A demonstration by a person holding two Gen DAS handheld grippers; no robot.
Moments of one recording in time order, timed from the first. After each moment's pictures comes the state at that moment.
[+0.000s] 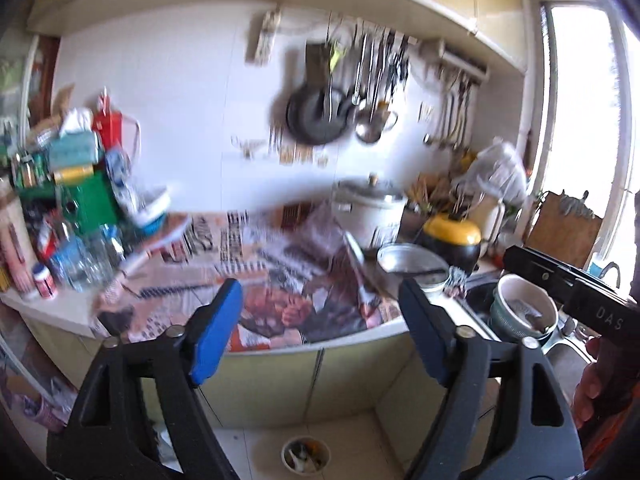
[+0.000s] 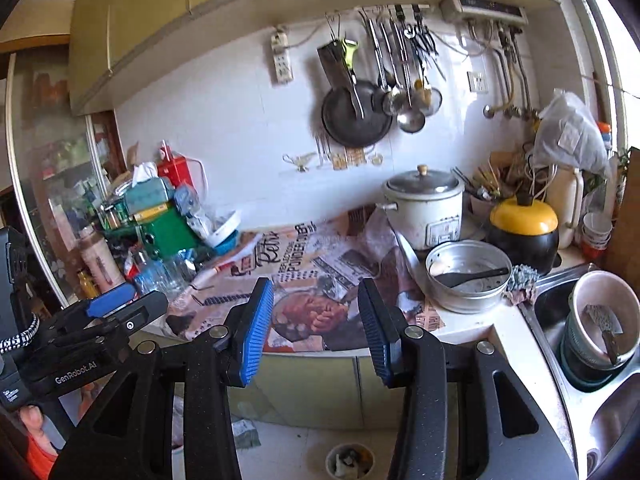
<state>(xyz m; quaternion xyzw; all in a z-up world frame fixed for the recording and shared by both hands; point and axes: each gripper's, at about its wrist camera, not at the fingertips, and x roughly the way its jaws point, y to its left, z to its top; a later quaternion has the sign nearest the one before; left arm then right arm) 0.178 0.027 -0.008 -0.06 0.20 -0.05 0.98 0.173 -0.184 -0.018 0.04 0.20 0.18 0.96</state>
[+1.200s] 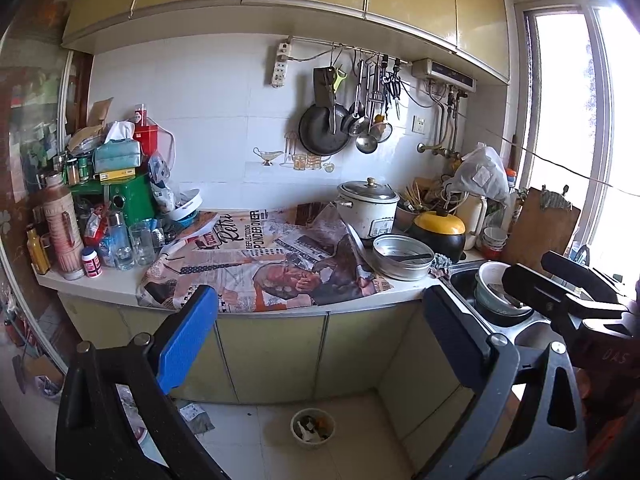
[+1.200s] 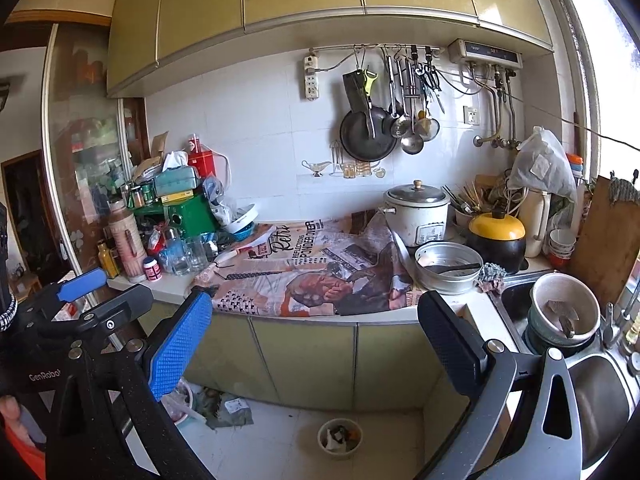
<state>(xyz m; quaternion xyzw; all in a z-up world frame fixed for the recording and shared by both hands) 0.011 0.019 0.016 -0.06 0.20 -0.03 0.98 0.035 -0.171 -0.008 0.00 0.18 0.17 0.97</state>
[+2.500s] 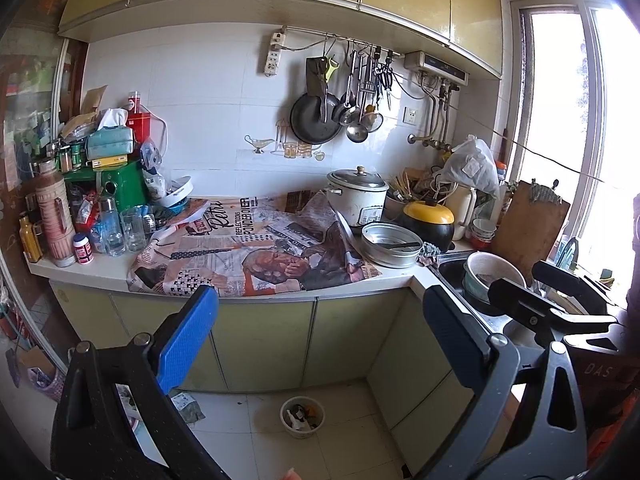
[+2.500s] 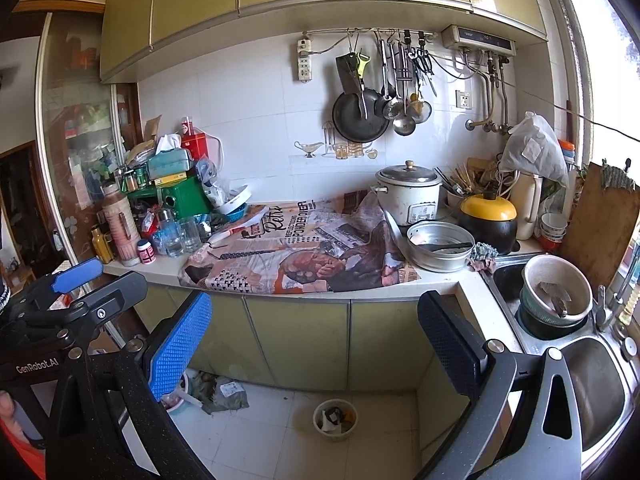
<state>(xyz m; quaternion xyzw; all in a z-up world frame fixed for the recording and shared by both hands) -0.002 0.004 0.006 -0.07 0.22 -0.04 0.97 0.022 -0.172 -0.019 -0.01 0.21 0.15 0.97</state>
